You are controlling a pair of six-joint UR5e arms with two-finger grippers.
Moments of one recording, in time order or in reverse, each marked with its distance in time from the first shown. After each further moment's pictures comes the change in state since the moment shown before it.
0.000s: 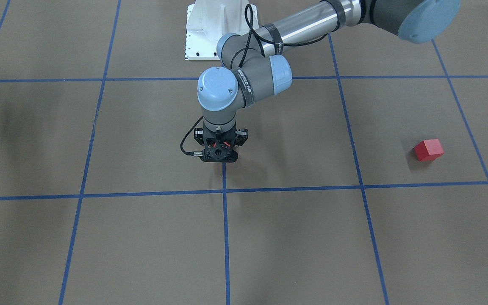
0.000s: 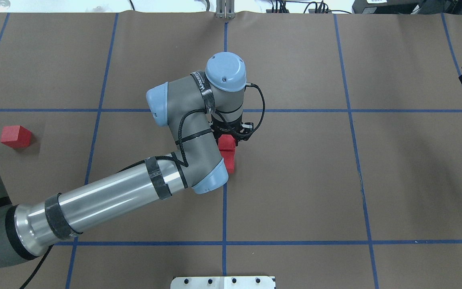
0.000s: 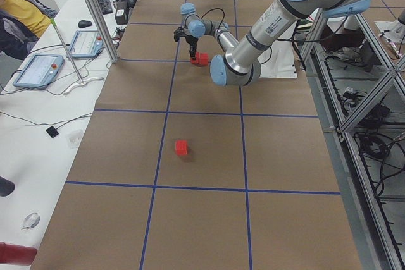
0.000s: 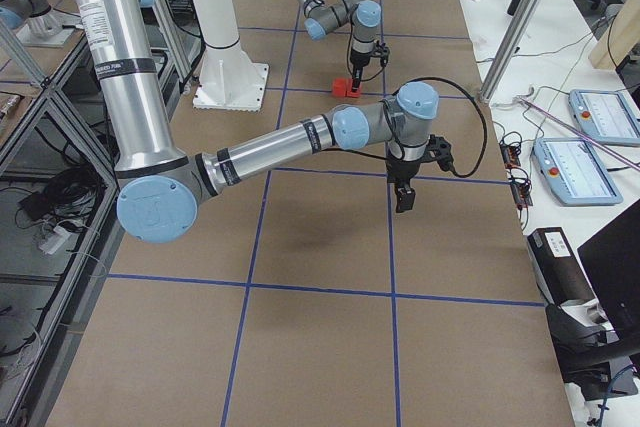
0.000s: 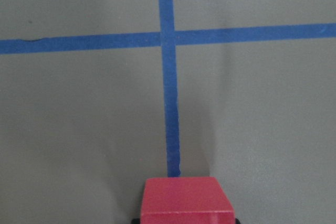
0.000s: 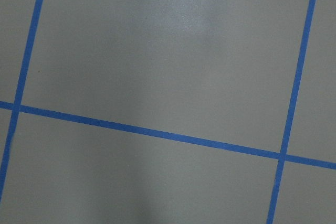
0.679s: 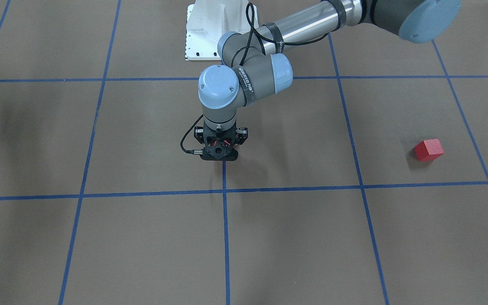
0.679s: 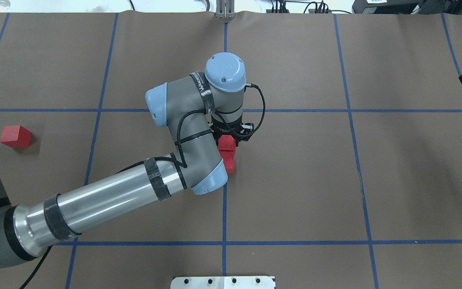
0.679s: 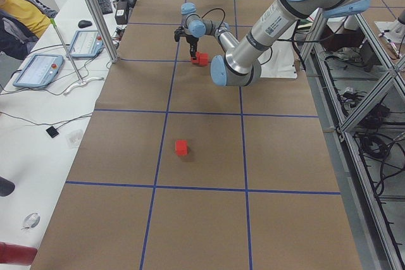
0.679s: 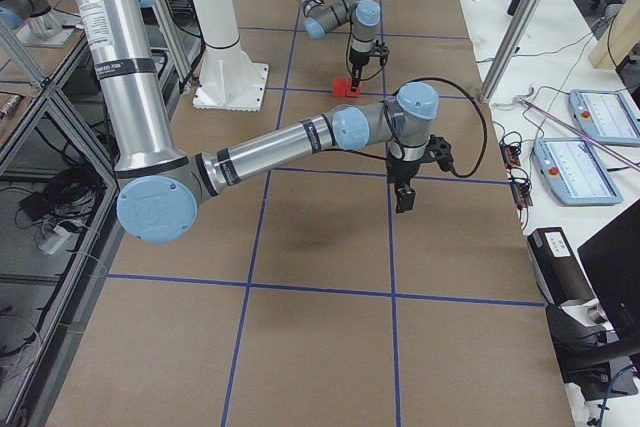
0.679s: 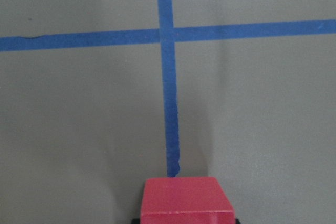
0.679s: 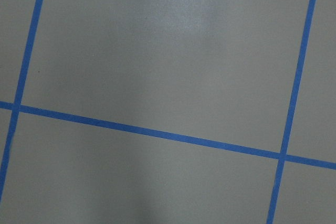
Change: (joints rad) left arm 0.002 0.004 -0.010 0.001 -0.002 0.001; right arm 0.000 0.000 -0.001 0.000 0.000 0.000
